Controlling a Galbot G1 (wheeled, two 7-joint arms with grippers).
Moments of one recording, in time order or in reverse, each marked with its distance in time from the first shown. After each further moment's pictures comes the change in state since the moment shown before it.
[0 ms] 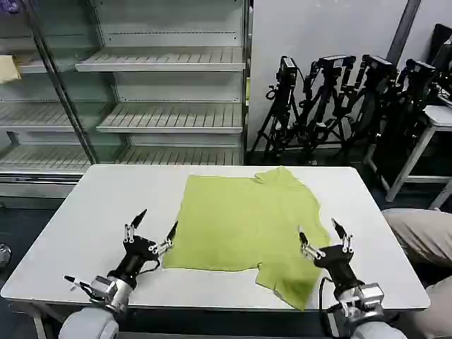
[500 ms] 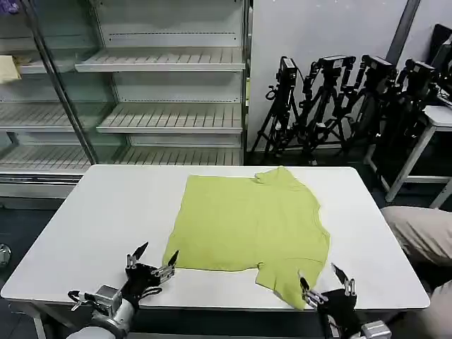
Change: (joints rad) left arm 0.061 -0.008 0.002 -0.050 -0.072 0.292 -0.111; right arm -0.162 -0.009 -0.018 0.040 0.025 -0.087 0.023
